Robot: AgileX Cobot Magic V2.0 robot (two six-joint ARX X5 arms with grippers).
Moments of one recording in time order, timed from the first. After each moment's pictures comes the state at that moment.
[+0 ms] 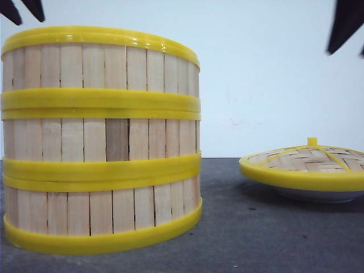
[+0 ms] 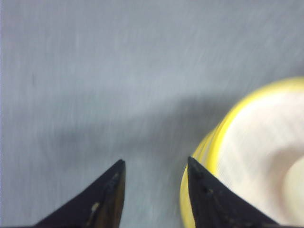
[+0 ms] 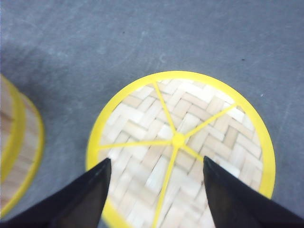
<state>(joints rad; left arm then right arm) -0.20 1.14 1.26 -0.87 0.00 0.00 0.30 1.08 0.92 -0.54 -0.03 0.07</state>
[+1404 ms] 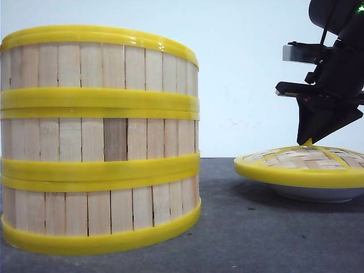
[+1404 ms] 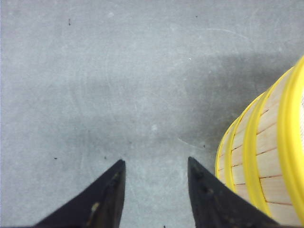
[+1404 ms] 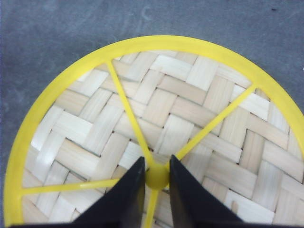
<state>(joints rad) -0.12 0.99 1.04 -0.82 -0.05 0.00 0.25 1.45 0.94 -0.35 -0.08 0.07</state>
